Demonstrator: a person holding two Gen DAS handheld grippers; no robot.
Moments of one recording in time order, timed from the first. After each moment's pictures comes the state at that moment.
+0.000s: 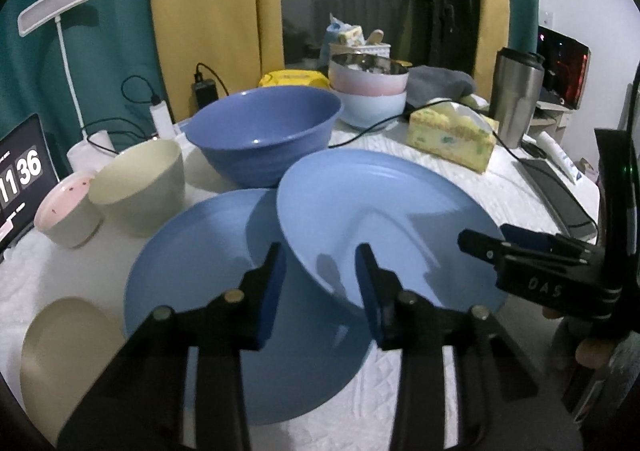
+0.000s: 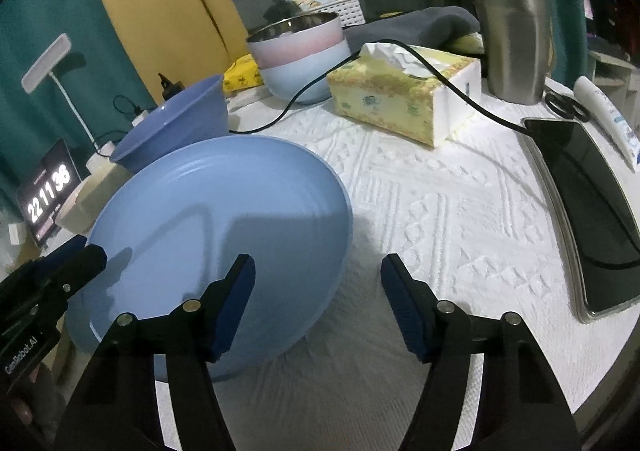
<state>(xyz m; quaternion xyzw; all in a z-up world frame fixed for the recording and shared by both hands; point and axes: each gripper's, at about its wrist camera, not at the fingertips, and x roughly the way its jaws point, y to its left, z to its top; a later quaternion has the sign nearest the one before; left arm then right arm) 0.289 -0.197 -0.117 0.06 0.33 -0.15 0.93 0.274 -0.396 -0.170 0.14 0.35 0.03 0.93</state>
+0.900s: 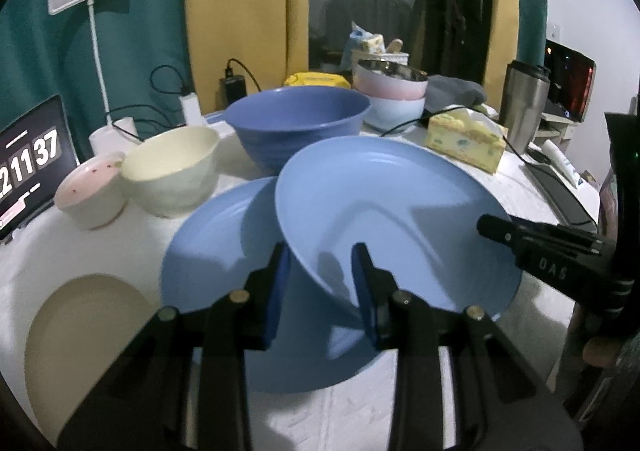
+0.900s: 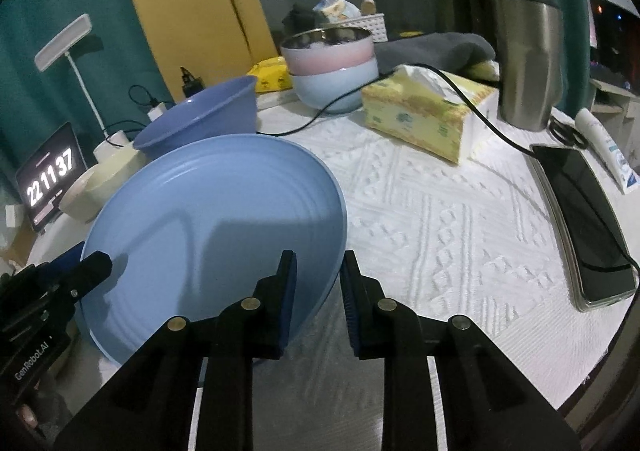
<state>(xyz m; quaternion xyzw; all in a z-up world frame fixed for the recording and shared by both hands) 0.269 -0.157 -0.118 0.04 0.32 -0.14 0.94 0.262 -0.360 -0.151 0.10 0.33 0.02 0.94</state>
